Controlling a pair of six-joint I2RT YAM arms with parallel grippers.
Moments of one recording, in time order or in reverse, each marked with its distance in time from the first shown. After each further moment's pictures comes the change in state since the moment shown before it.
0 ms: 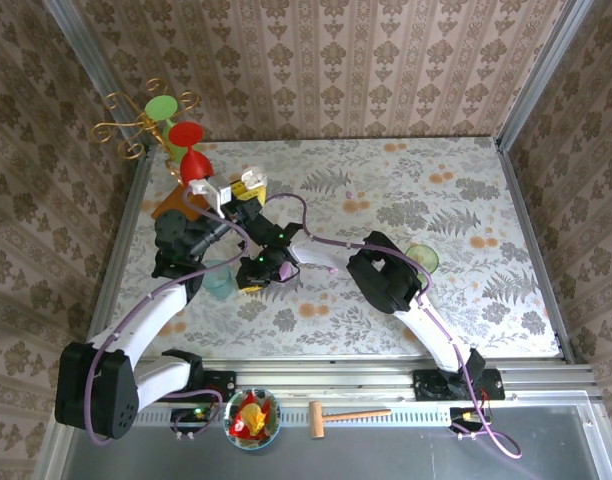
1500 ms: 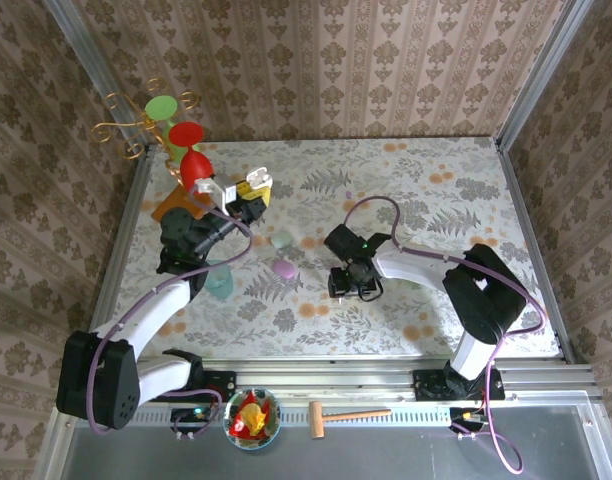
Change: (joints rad) left arm -0.020 0.051 0.005 0.030 0.001 -0.008; right arm -0.166 -0.701 -0.821 -0.146 0.493 -0.068
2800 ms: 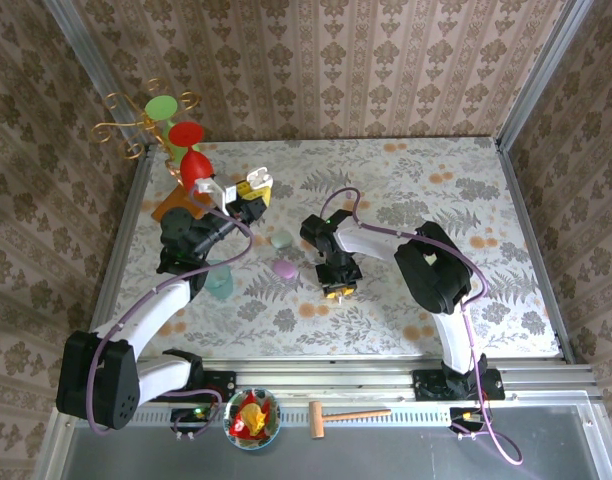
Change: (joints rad) left arm 0.000 0.001 0.001 0.000 0.002 0.001; right arm 0.009 0.356 0.414 -0.407 -0.029 -0.087
